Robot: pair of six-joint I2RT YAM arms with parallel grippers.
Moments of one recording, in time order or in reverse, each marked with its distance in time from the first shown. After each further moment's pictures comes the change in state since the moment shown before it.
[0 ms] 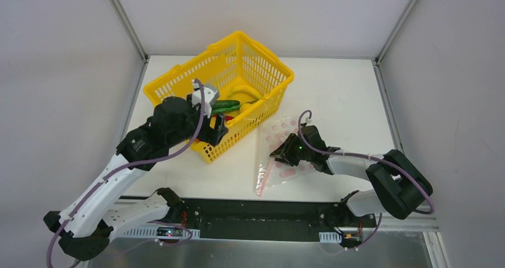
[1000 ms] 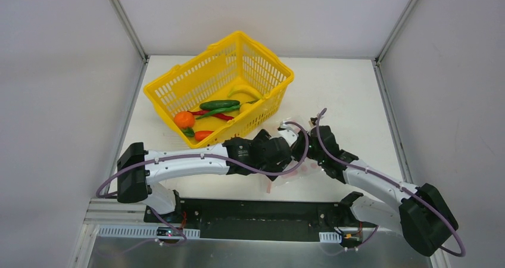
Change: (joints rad) left arm -0.647 0.626 0.097 0.039 -0.393 -0.276; right arm -0.004 -0.321 -0.023 -0.085 0.027 0.020
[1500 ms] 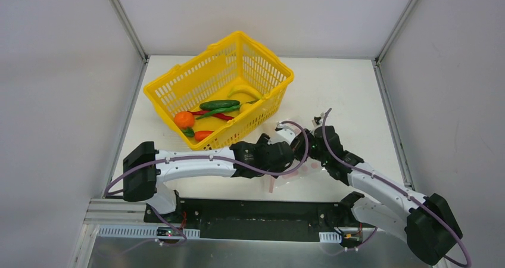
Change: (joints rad) left arm -0.006 0.055 -0.042 0.102 -0.092 -0.148; right arm -0.005 -0.081 0.013 -0.082 0.009 0.000
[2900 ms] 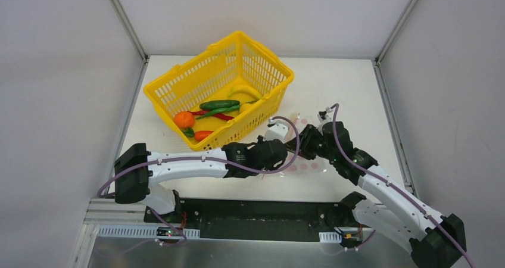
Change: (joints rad) left arm 0.022 -0.071 -0.106 0.161 -0.036 -0.064; right arm -0.024 -0.157 0.137 -0.309 0.005 -0.192
